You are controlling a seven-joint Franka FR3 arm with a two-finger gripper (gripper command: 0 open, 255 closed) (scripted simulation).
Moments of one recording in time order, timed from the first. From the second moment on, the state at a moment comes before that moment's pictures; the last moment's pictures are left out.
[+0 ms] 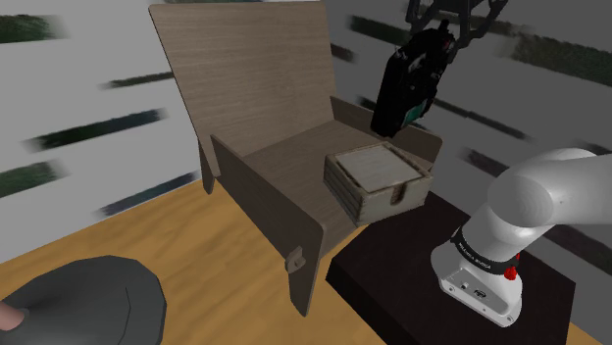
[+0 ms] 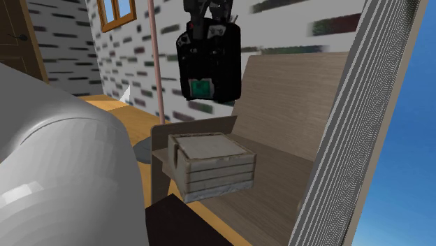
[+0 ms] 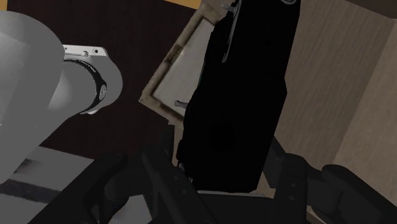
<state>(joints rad) -0.27 -0.83 0.22 -2.17 0.29 1.33 1.33</state>
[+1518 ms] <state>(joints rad) -0.25 -0.95 0.26 -2.51 0.33 1.55 1.29</state>
